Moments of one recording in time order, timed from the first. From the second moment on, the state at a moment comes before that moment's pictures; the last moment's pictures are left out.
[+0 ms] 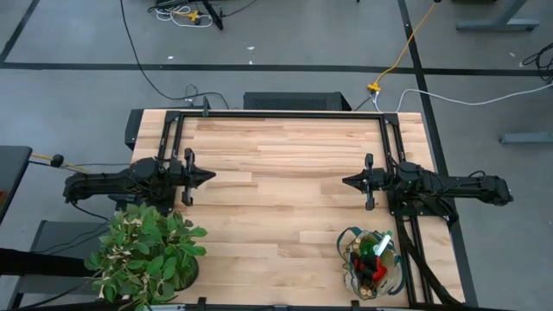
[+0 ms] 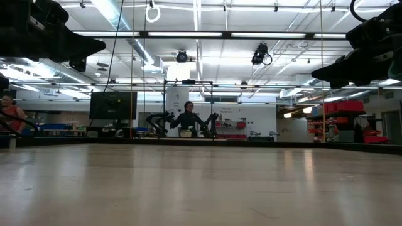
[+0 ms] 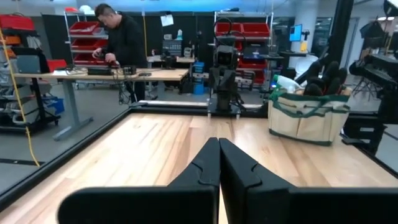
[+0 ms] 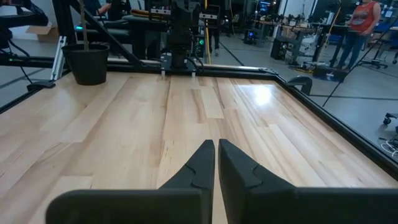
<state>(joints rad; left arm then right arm) 0.03 0.00 0.06 0.03 -0.09 -0.01 -0.06 0.14 0.02 0.01 0.00 -0.09</state>
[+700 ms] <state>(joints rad) -0.05 0.00 0.06 -0.10 -0.11 -0.01 -0.06 0.14 0.02 0.01 0.00 -0.09</state>
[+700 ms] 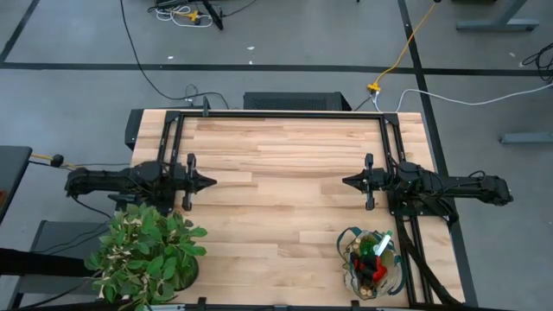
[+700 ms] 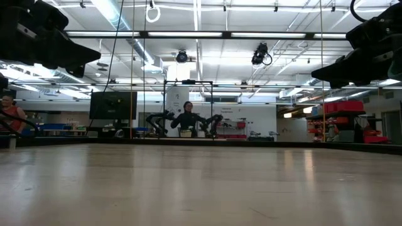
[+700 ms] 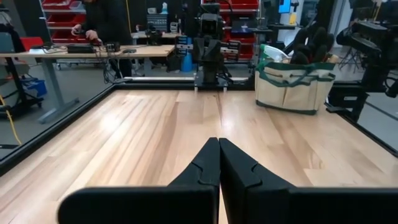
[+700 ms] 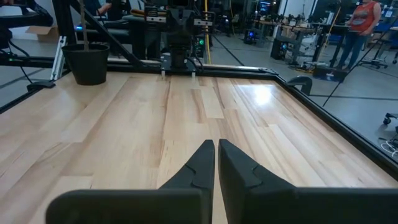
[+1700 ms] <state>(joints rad) -0.05 0.00 0.06 -0.12 -0.06 -0.01 -0.06 0.14 0.02 0.01 0.00 -0.09</state>
